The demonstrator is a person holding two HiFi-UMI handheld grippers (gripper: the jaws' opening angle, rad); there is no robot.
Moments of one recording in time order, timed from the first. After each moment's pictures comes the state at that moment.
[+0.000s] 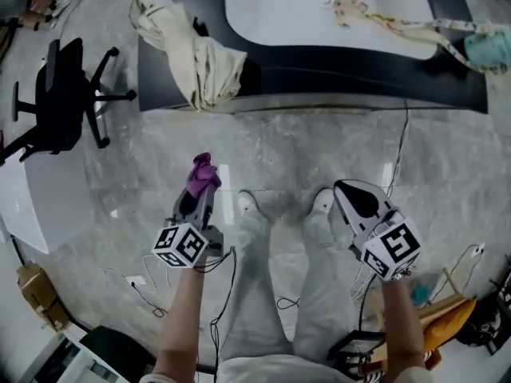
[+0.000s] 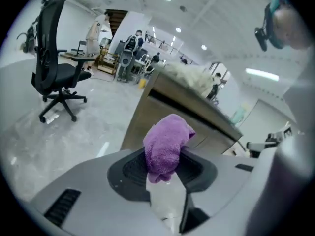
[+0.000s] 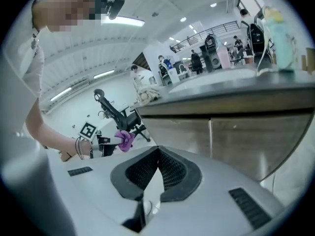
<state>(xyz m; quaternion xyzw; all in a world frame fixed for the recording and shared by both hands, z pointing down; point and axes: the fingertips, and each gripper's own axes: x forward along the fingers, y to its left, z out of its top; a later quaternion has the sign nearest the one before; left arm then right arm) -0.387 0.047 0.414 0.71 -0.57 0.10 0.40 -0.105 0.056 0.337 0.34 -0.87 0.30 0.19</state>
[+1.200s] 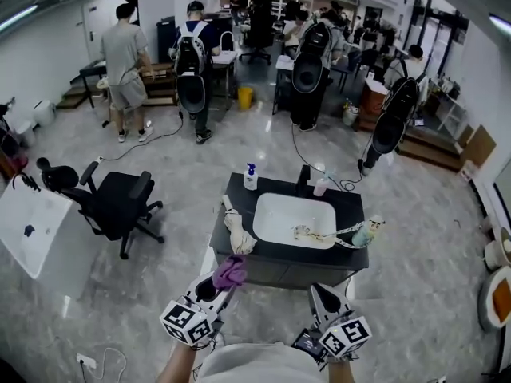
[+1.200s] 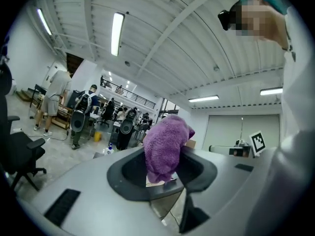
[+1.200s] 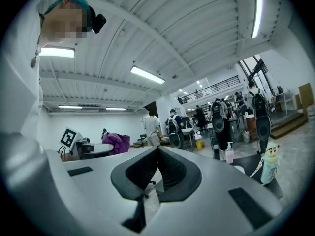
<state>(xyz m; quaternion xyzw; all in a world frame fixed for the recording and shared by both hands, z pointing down) -0.298 0.112 -0.107 0.87 -0.47 -0.07 0.13 -0.093 0.116 -0.114 0.42 -0.91 0.09 -0.02</state>
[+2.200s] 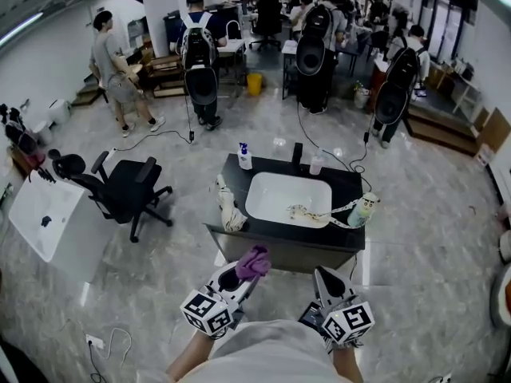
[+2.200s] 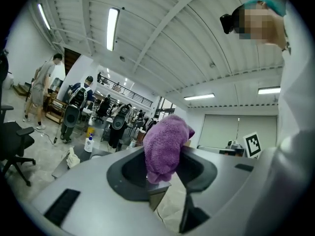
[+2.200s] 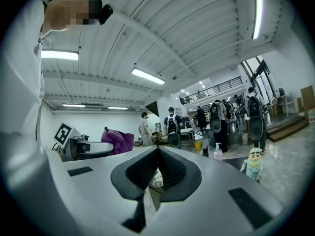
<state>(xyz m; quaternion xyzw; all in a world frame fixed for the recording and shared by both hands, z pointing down) -0.137 0.141 -0.099 0.88 -0.45 -0.06 0.14 0.018 0.131 -0.101 0.41 -0.91 0.08 -0.01</state>
